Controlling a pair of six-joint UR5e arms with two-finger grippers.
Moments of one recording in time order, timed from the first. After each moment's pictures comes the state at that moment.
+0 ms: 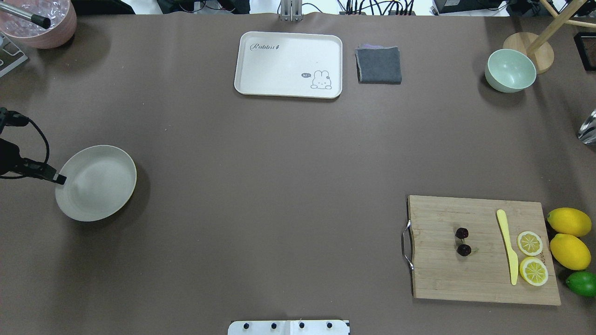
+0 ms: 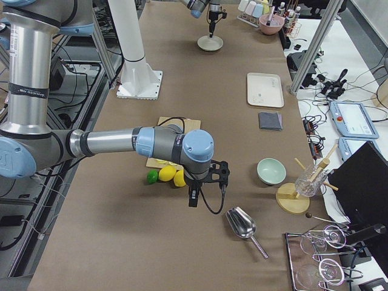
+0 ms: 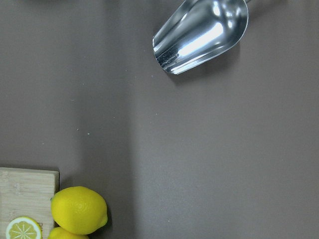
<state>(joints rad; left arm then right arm) -1.02 -1.59 -1.36 -2.58 -2.49 -0.74 1.66 -1.74 1.87 -1.83 2.36 -0.14</state>
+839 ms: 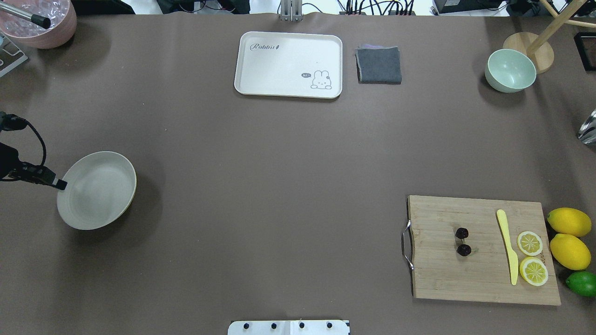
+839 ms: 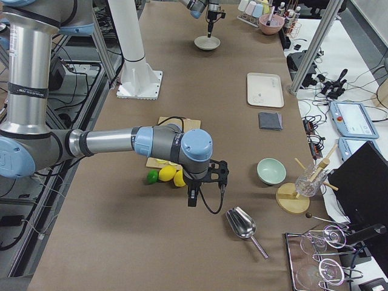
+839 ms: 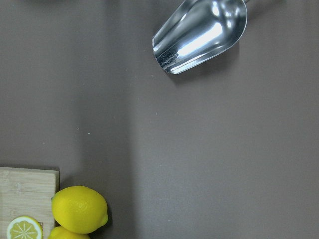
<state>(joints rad) -1.02 -1.61 -1.33 -2.65 -2.59 -0.85 1.66 -1.74 1.88 -1.84 2.36 -0.14</state>
